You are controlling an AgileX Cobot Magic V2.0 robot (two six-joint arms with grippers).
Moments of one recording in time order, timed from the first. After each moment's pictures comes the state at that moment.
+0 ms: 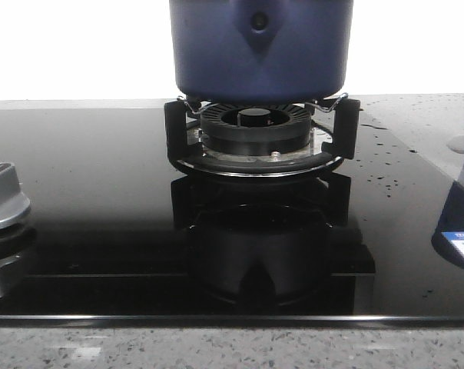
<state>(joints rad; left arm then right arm) -0.13 0.73 -0.62 -1.55 0.54 1.61 0.29 0.32 -0.40 -0.45 0.10 0.37</state>
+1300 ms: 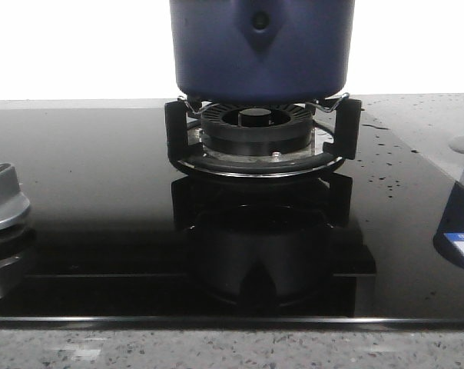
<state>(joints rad) -0.13 0.38 -0.31 -1.57 0.40 1.58 0.46 0.22 -0.37 -0.45 0.15 0.37</state>
